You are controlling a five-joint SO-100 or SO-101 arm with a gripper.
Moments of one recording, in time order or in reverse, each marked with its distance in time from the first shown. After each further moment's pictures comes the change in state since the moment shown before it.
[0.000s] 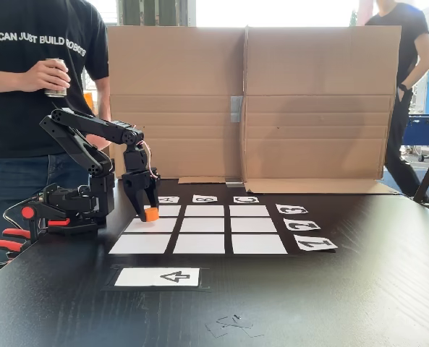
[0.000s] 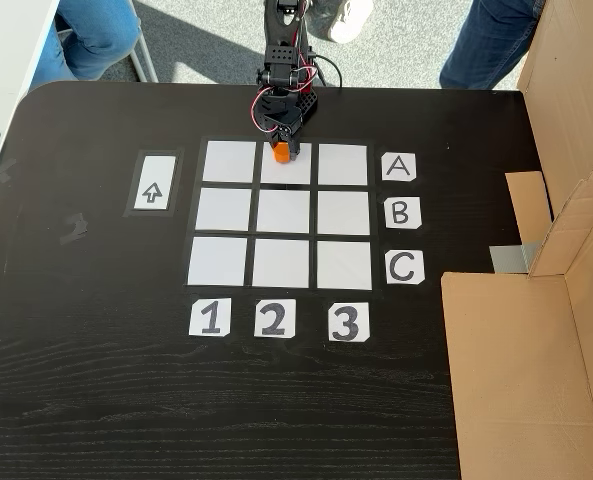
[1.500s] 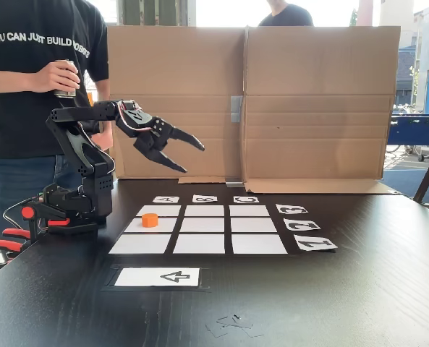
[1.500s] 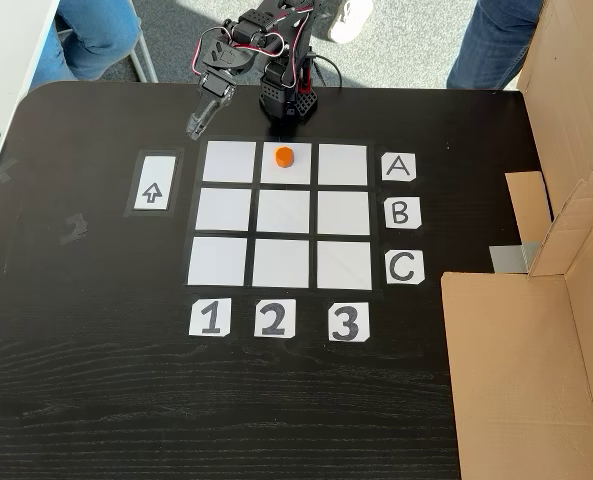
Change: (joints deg) arm 33.4 0.0 -34.3 -25.7 45.0
